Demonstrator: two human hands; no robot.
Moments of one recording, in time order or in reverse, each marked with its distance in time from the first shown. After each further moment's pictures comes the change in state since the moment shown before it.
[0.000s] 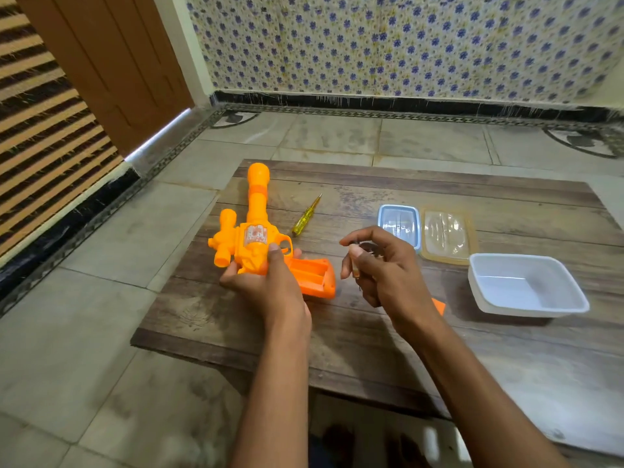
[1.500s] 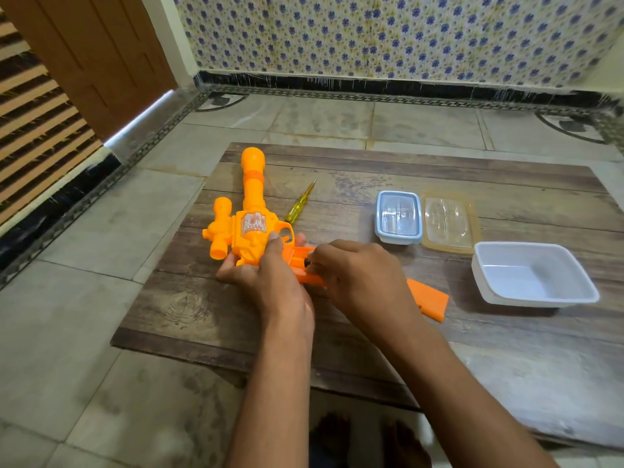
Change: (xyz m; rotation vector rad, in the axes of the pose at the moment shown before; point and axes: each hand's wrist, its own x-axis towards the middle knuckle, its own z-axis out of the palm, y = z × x) left_hand 0.001 -0.009 0.005 -0.186 -0.045 -0.149; right_hand 0.002 0.015 0.029 -1.102 -0.013 -0.583
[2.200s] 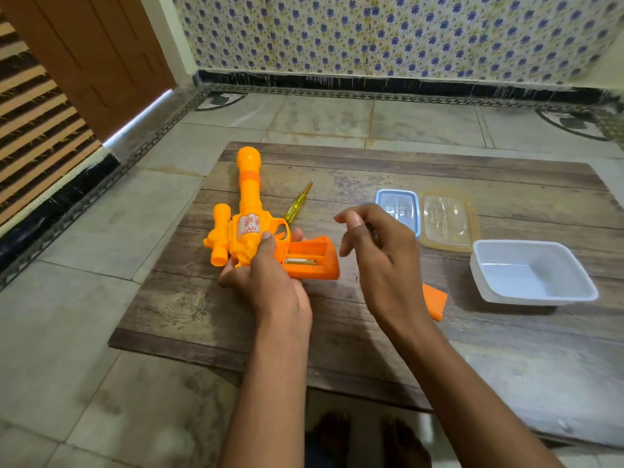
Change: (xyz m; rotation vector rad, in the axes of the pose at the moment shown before) left_hand 0.003 0.002 -0.001 -0.088 -0.005 -0.094; right_hand 0.002 0.001 -0.016 0.685 0.243 0.460
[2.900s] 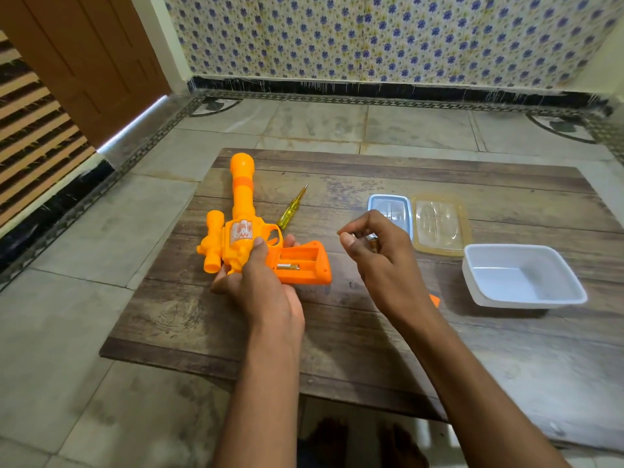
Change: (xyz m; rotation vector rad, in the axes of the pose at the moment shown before) left_hand 0.002 0.001 0.001 -0.022 -0.004 0.012; right_hand 0.011 0.020 -0.018 0.030 -0.125 0.108
